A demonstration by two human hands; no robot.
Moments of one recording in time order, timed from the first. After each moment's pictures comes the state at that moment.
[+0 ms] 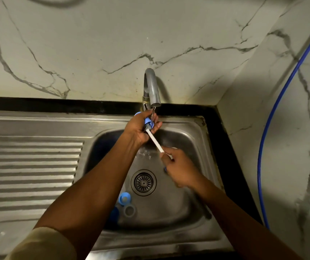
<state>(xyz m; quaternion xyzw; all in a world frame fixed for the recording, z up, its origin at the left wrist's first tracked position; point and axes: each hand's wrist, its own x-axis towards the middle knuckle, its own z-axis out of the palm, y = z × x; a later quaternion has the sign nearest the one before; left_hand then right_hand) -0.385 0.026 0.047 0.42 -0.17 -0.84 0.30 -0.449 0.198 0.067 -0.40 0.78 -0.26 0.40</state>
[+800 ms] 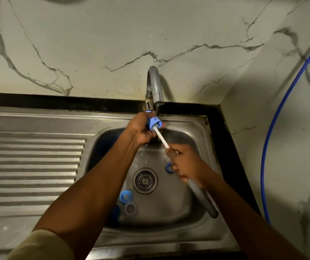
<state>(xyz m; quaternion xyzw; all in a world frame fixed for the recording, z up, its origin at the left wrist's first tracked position) -0.375 0.025 0.039 0.41 -0.17 -0.85 0.27 -0.465 0.193 0.066 -0.34 0.73 -0.33 0.49</state>
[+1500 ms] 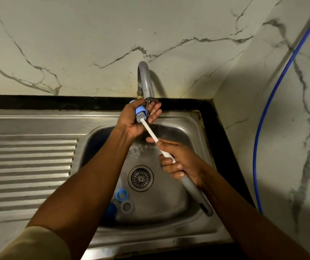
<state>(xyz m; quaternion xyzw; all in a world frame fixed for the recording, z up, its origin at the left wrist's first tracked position) -0.380 0.021 0.052 0.35 -0.14 -0.87 0.31 -0.462 0.199 0.082 -0.22 0.58 -0.42 0.67</state>
